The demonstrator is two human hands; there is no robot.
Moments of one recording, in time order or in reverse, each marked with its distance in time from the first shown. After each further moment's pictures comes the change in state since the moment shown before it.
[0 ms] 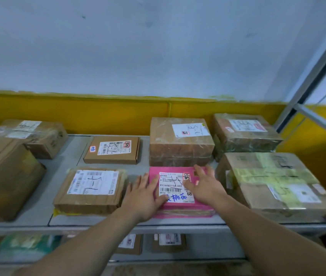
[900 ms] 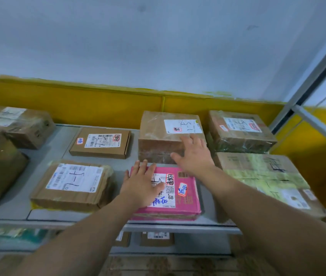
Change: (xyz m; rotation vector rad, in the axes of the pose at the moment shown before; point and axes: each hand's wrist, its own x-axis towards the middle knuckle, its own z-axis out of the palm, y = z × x) left_hand 0.040 0.033 -0.001 -0.060 0.091 -0.028; right_hand 0.025 -0.038 -0.065 -0.161 0.223 -0.244
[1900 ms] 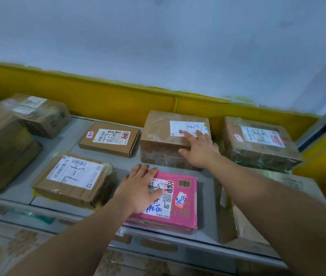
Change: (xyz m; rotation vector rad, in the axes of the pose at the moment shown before) left_hand -0.001 0.005 0.001 0.005 -0.008 -0.068; right_hand 0.072 0.025 -0.004 -0.166 -0.215 -0.091
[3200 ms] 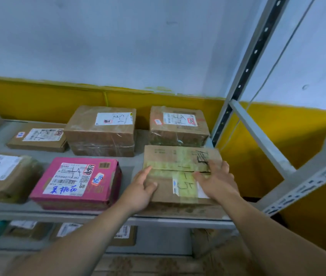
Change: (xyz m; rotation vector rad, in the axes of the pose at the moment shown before) left_hand -0.019 0.219 0.069 -0.732 -0.009 0.021; right_hand -0.173 0.255 0.045 0.280 0.106 0.486
